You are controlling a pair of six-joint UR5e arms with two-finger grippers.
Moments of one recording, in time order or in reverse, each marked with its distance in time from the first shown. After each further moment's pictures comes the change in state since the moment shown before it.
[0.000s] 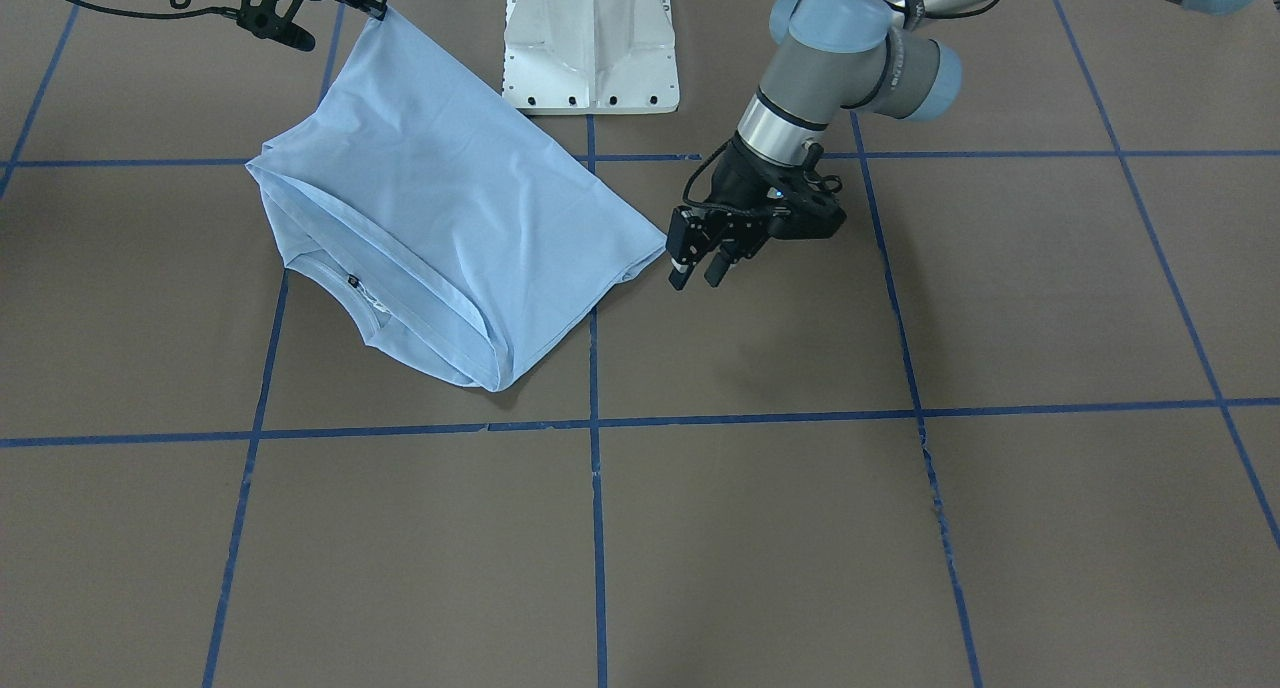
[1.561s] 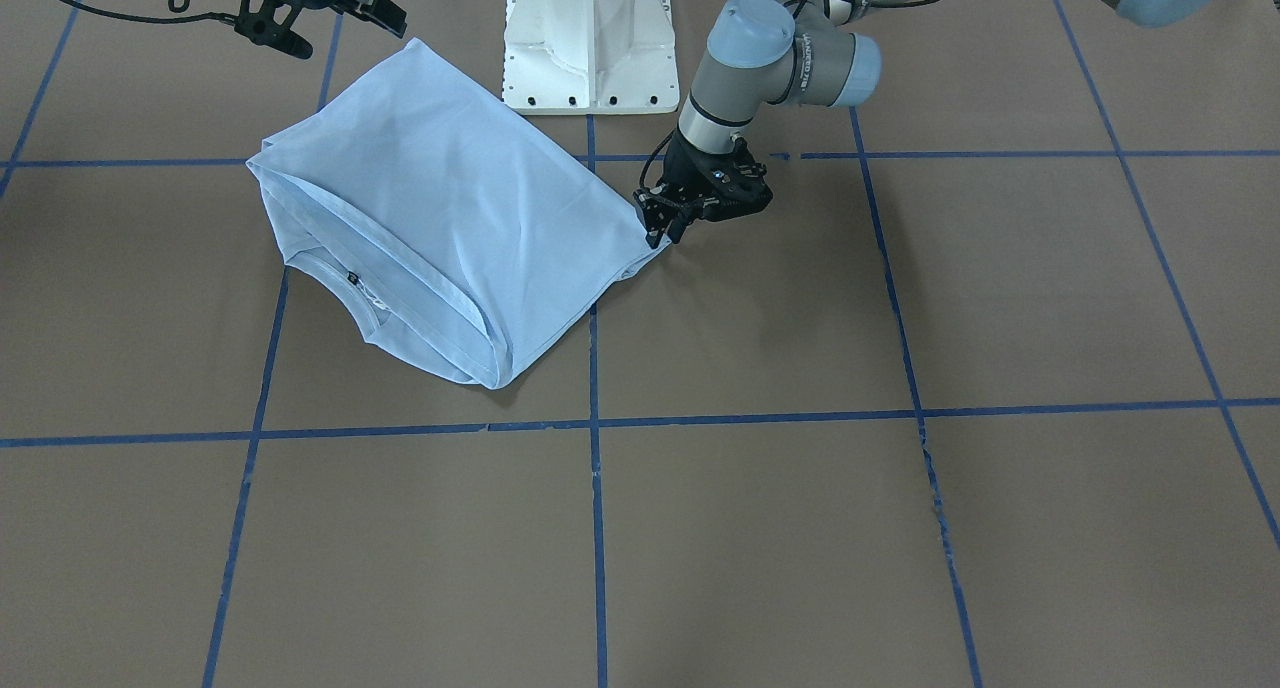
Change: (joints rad) left arm 0.135 -0.020 0.073 0.081 0.013 -0.062; right arm 0.026 0.001 -0.012 -0.006 -0.027 0.002
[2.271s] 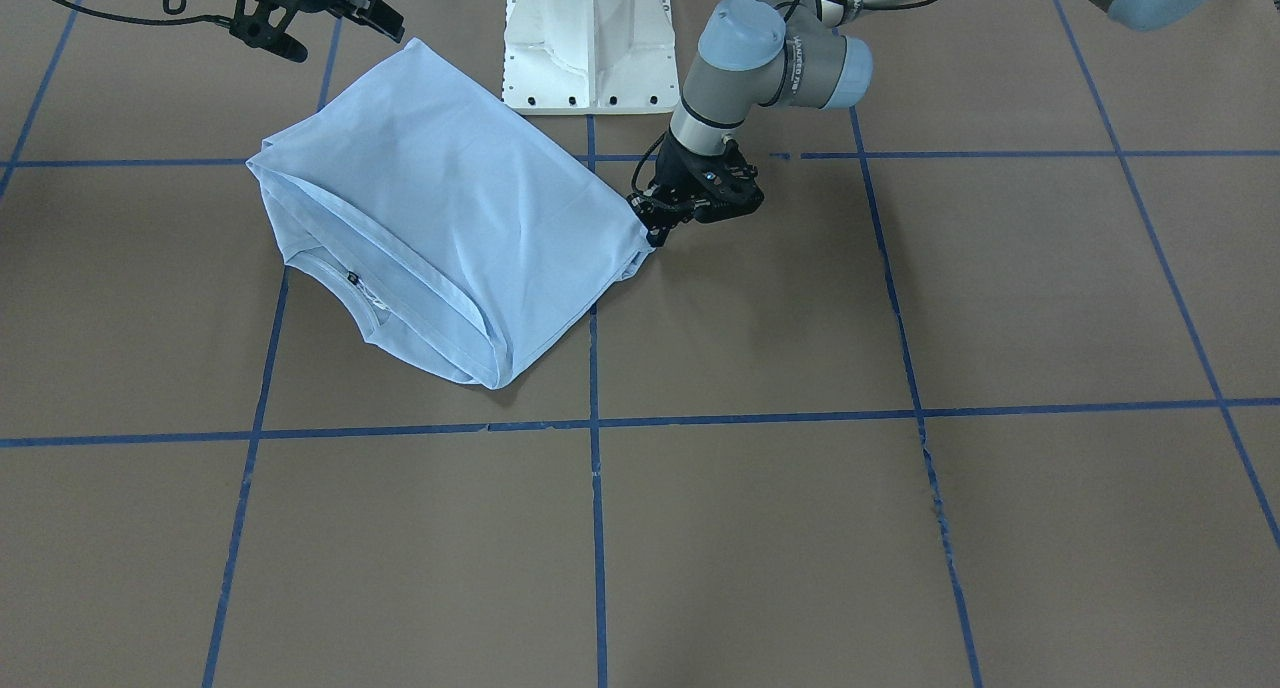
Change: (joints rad) left arm 0.001 -0.022 0.005 0.001 -0.004 0.002; right arm 0.023 0.000 0.000 0.001 0.000 0.000
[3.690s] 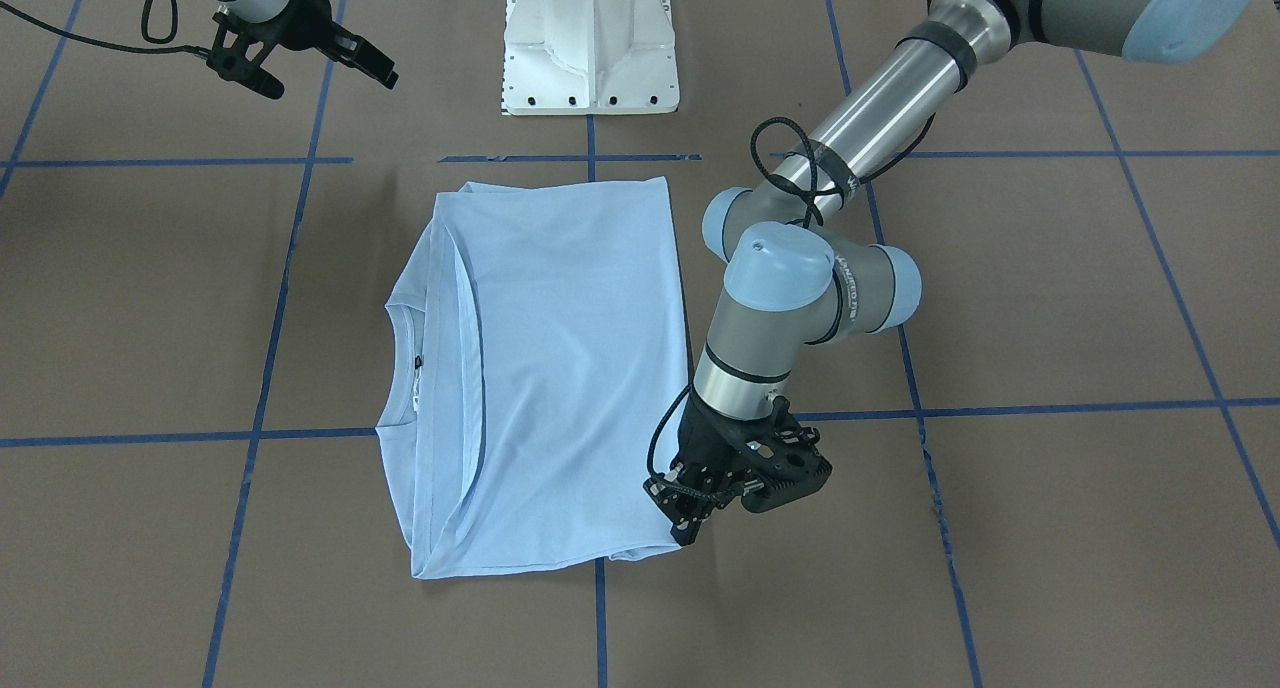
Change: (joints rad) left arm -0.405 -0.476 0.801 -0.398 0.027 0.209; right arm 0.163 0.105 -0.089 -0.001 0.001 -0.002
